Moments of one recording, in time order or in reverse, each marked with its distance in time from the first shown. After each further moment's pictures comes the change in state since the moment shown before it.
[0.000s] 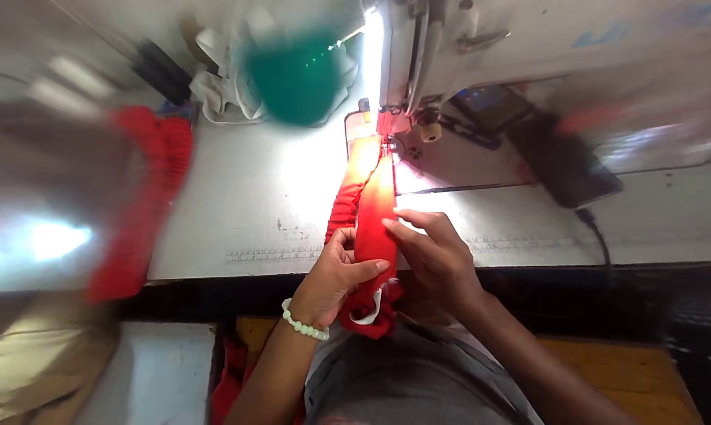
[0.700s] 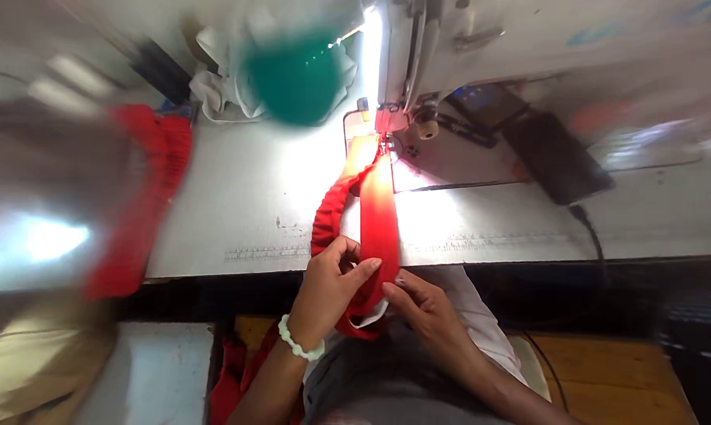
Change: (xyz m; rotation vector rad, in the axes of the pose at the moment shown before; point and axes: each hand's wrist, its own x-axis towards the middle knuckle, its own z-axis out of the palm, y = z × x) left_hand -0.014 -0.010 -0.005 0.768 0.197 0.273; right_hand -0.038 -0.067 -0.013 0.835 -0.215 0.816
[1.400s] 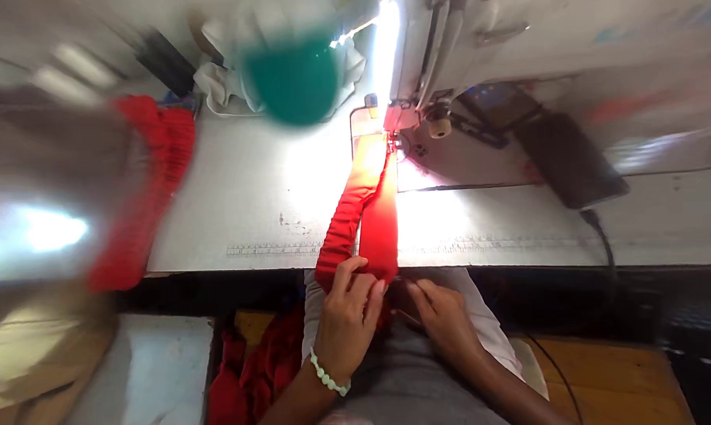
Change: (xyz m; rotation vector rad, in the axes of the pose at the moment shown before) left_hand -0.027 -0.054 0.053 0.362 0.412 0.564; right_hand -0.007 0.043 -0.021 -0.799 0.211 -0.190
